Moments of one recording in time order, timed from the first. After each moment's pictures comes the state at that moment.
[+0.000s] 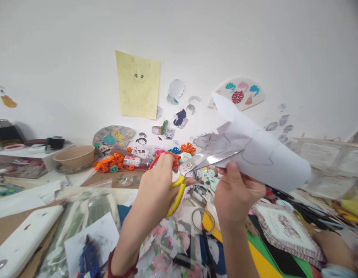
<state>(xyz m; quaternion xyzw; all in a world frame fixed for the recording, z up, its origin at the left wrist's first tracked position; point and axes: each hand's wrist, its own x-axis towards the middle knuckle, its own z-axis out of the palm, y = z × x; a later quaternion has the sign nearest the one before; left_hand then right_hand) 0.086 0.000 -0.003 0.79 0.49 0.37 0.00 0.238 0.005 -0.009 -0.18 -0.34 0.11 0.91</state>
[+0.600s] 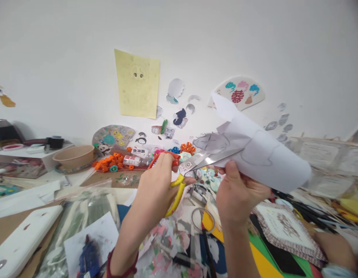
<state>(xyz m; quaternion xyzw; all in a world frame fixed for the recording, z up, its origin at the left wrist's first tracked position) 0.087 0.001 -0.004 0.79 0.47 0.39 0.00 0.238 0.005 -0.007 -0.19 -0.35 0.04 0.92</state>
